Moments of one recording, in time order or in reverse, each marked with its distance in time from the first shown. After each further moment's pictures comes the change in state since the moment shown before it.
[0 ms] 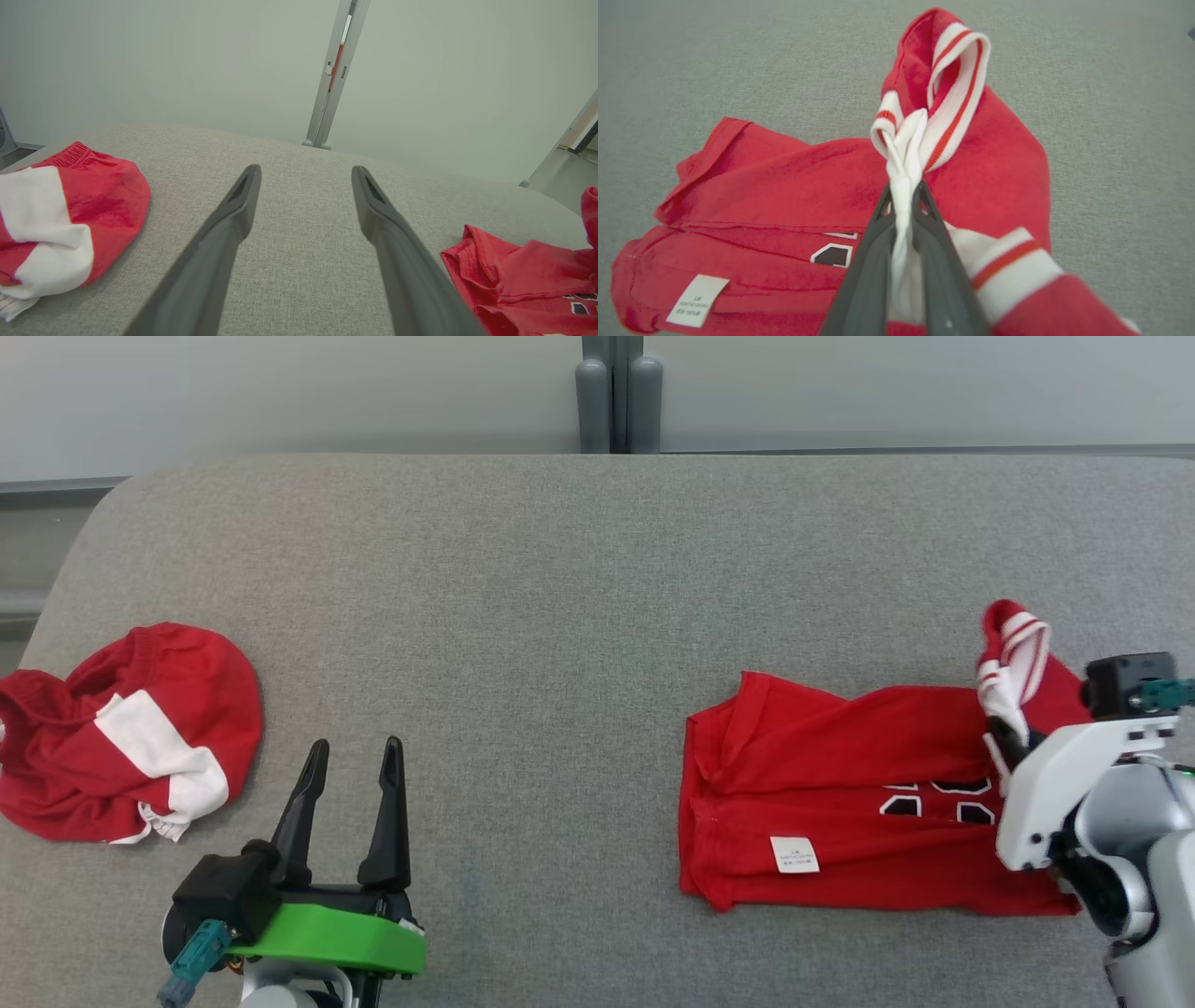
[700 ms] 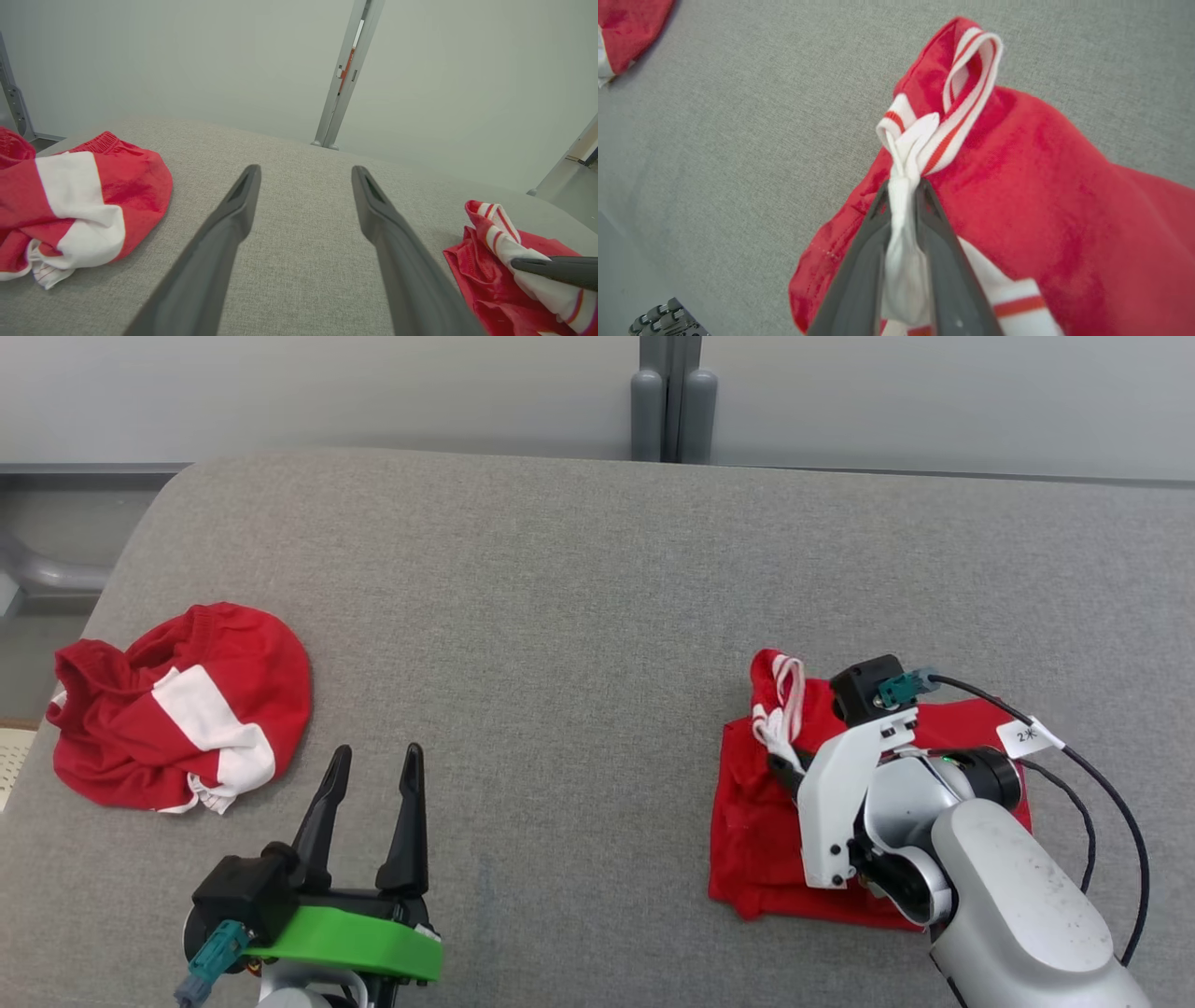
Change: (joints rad) left arm 0.000 0.000 -0.035 0.015 -0.024 0.000 0.000; right arm -0.188 0.104 0.394 0.224 0.068 0.000 0.013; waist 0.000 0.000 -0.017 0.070
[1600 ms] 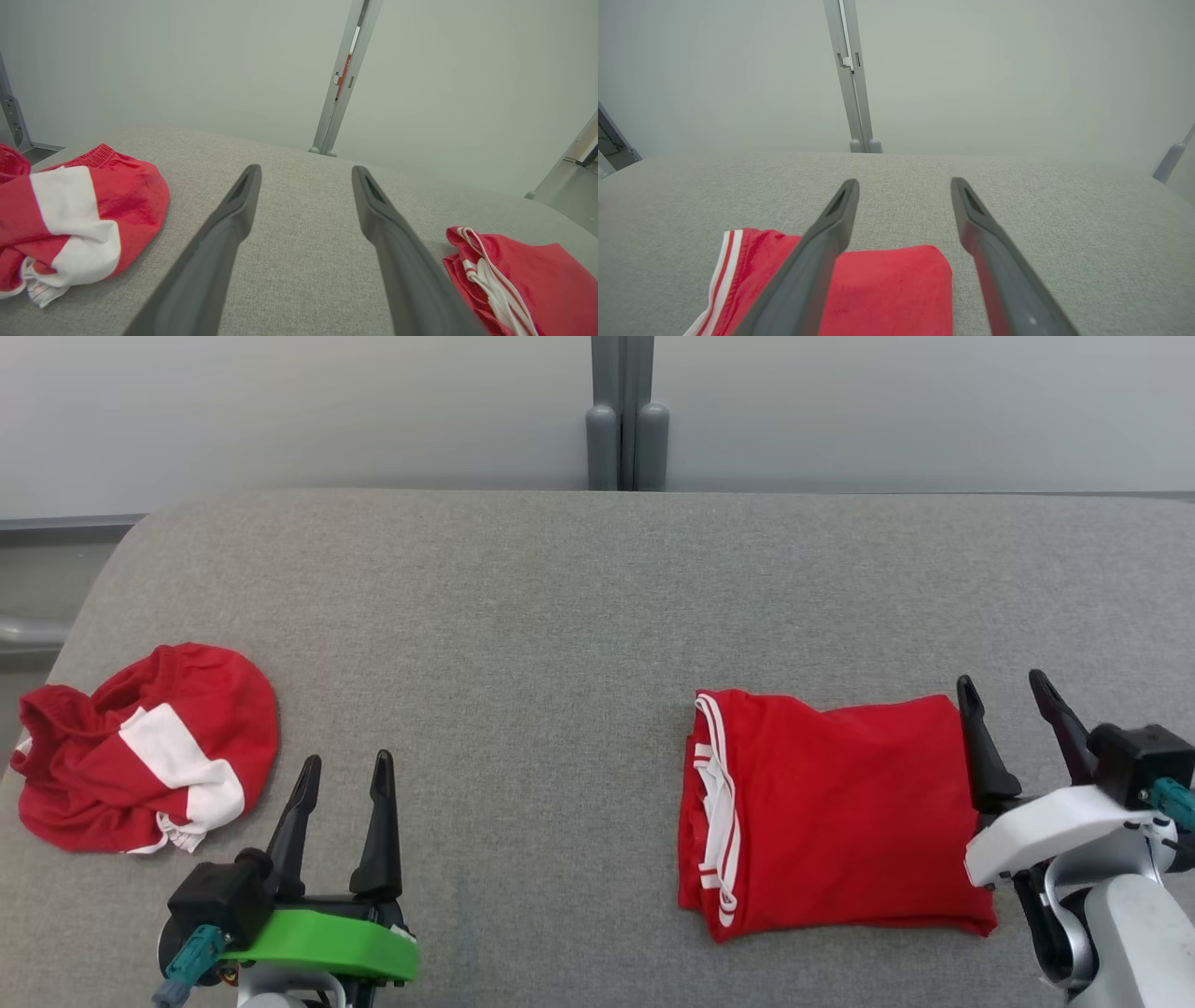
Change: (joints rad) left arm 0.002 0.000 0.050 0.027 0.009 0.000 0.000; right arm 0.203 -0.050 -0.316 -0.079 -0.113 0.000 -0.701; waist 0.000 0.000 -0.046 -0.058
